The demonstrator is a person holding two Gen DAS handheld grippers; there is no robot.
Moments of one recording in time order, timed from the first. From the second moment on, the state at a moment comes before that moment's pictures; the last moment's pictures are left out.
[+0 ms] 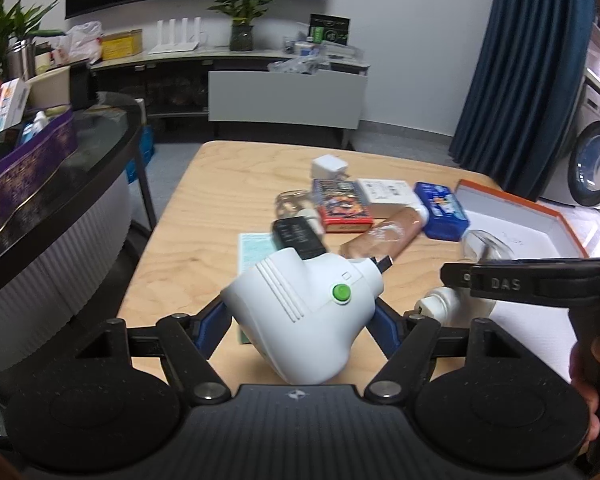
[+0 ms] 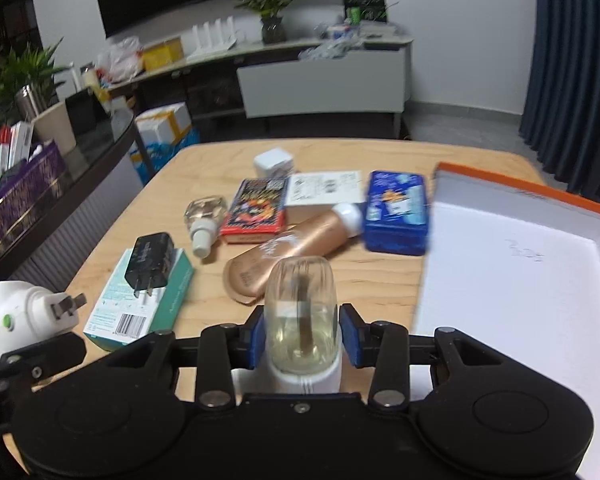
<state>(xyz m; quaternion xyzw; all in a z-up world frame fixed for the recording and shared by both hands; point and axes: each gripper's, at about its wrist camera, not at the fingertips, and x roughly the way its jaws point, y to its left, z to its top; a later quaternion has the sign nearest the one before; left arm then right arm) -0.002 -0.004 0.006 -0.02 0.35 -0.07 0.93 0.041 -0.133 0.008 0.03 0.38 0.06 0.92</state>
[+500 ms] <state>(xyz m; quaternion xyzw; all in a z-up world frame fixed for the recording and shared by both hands) 0.009 -0.071 0.028 -0.01 0.34 -0.14 0.93 -0.001 -0.206 0.053 0.06 0.32 -0.01 0.94</state>
